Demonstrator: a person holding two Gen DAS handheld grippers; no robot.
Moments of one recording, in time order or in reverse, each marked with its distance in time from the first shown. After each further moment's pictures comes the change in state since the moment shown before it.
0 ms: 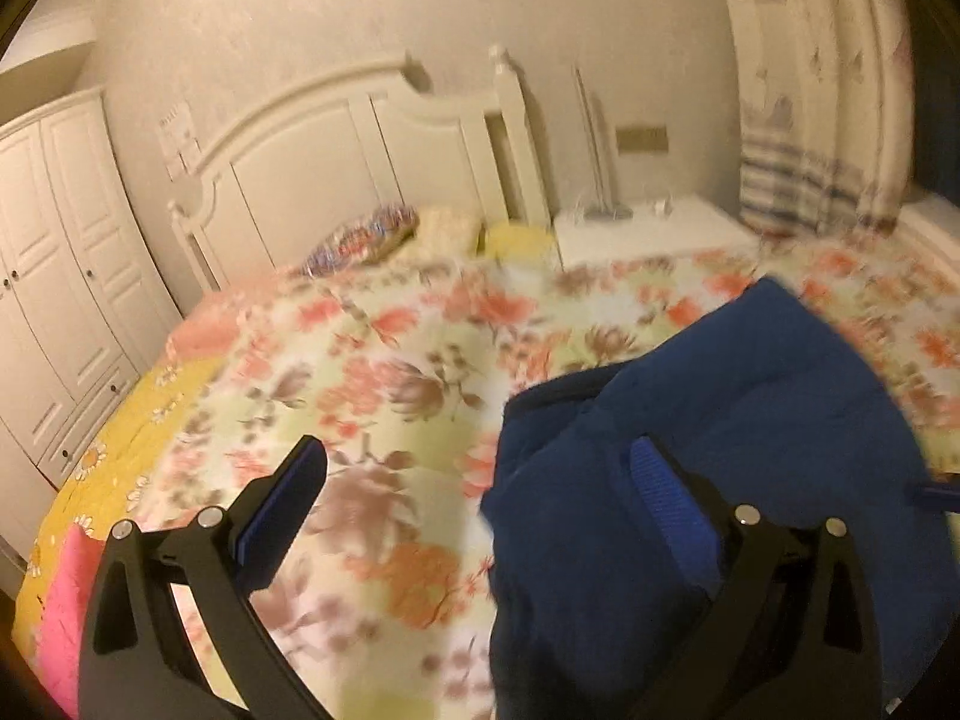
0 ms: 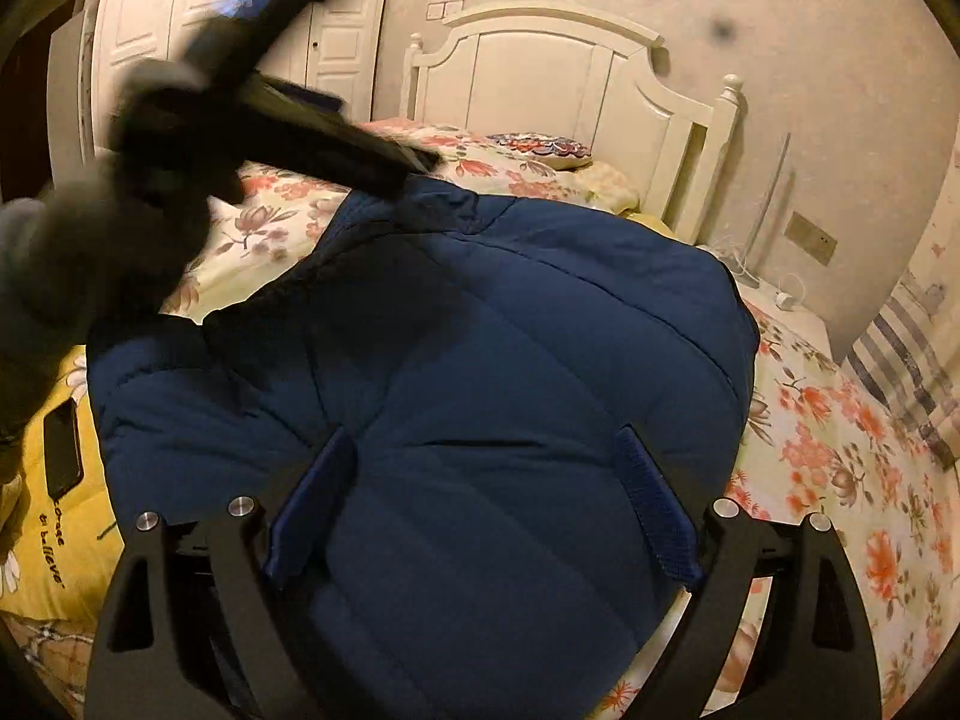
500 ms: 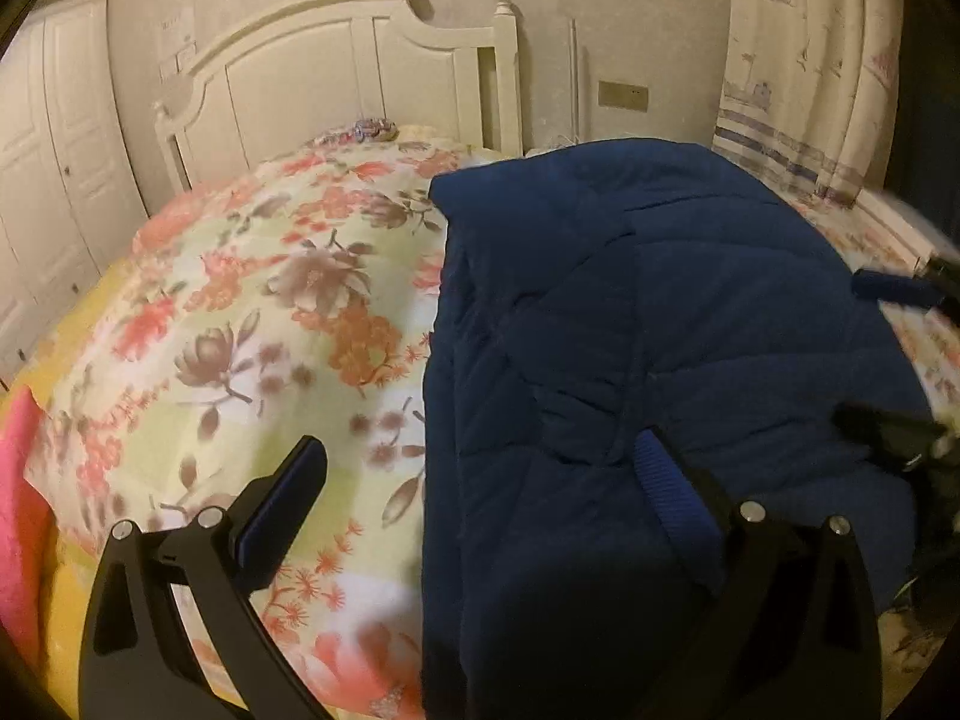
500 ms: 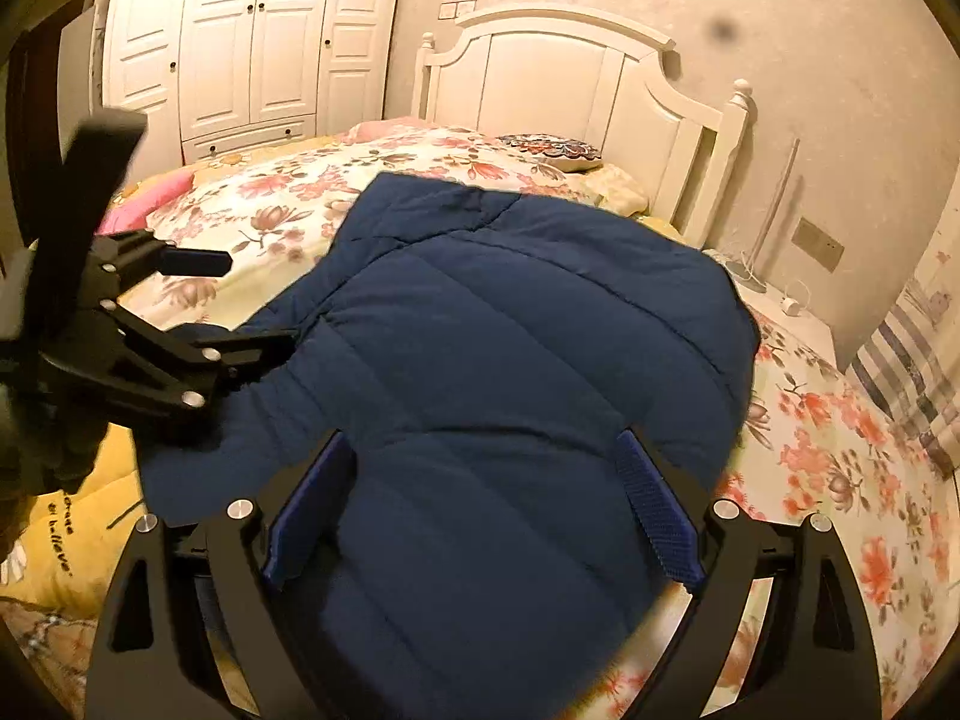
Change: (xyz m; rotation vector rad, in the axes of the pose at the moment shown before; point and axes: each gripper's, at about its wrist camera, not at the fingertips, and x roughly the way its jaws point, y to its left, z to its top) left arm -0.023 -0.007 -0.109 -0.104 0.137 -0.114; right arm -0.015 -0.003 0.005 -0.020 0.006 0.017
